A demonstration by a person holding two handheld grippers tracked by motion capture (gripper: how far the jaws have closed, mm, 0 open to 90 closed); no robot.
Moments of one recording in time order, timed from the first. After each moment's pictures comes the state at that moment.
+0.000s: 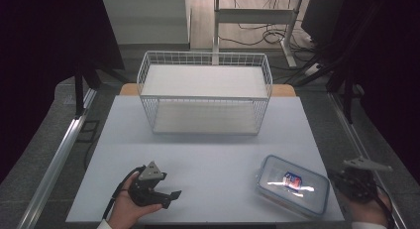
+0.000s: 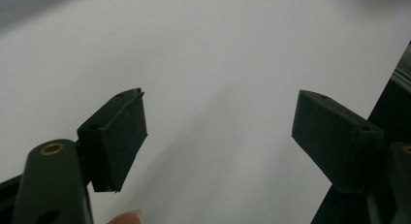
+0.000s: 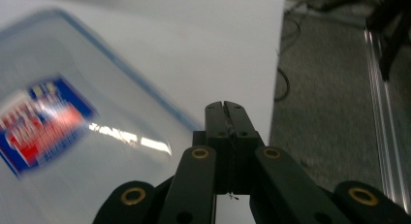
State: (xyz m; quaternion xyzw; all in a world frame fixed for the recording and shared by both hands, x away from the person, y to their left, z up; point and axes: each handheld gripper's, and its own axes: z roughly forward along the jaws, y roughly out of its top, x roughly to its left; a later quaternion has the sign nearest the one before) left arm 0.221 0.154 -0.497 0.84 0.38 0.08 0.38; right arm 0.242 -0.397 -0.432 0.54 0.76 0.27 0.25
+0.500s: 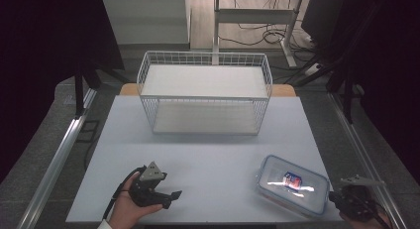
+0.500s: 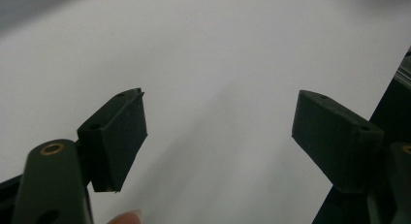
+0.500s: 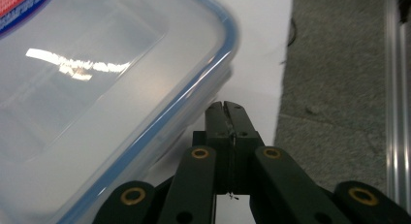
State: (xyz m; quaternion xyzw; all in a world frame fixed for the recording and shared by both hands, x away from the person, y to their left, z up) left arm 0.220 0.152 -0.498 0.84 0.38 0.08 0.38; right arm 0.219 -0.399 -0.463 0.56 0.78 0.20 0.20
